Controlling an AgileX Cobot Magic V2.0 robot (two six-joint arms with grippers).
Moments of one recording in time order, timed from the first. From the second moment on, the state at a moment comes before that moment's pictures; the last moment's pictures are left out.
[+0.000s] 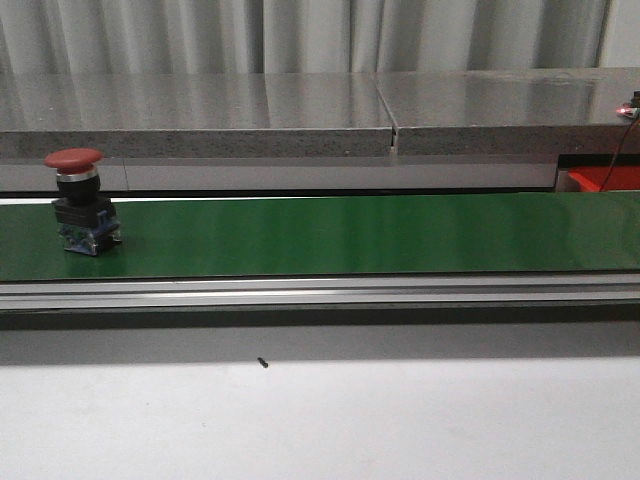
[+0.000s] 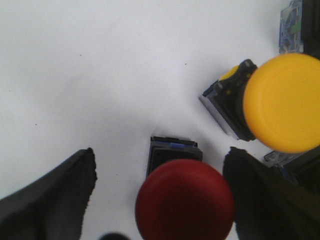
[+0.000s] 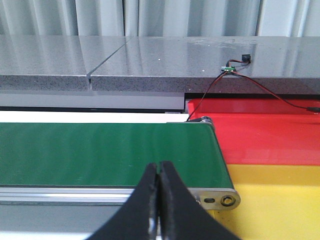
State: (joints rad) left arm 0.67 1.76 -1.04 -0.11 0.58 -0.08; right arm -0.01 -0.01 0.03 -0.08 0.07 0.15
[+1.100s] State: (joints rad) left arm 0.44 1.35 -1.07 -0.07 0.76 -0.02; right arm -0.01 -0.01 0.03 -0.08 0.07 0.15
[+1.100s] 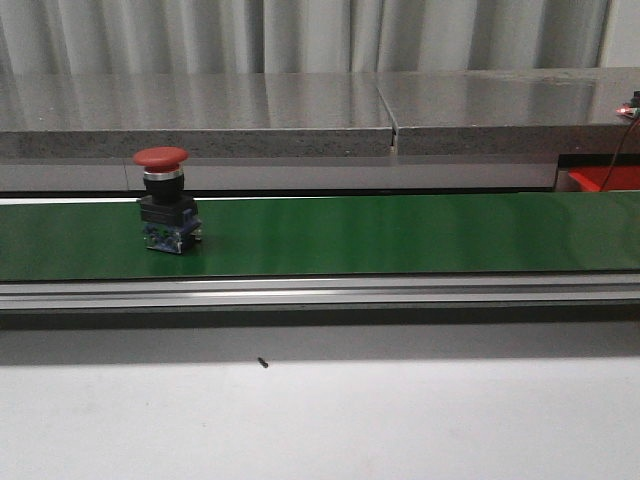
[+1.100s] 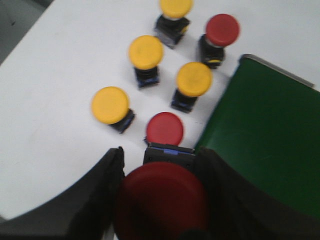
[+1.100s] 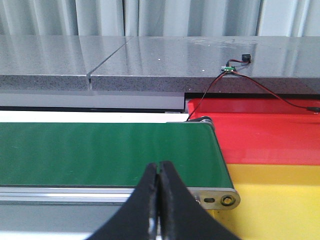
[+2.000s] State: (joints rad) left arm 0.25 1.59 -1.16 -0.09 0.76 0.02; right arm -0.01 -0.01 0.03 -0.08 0.07 0.15
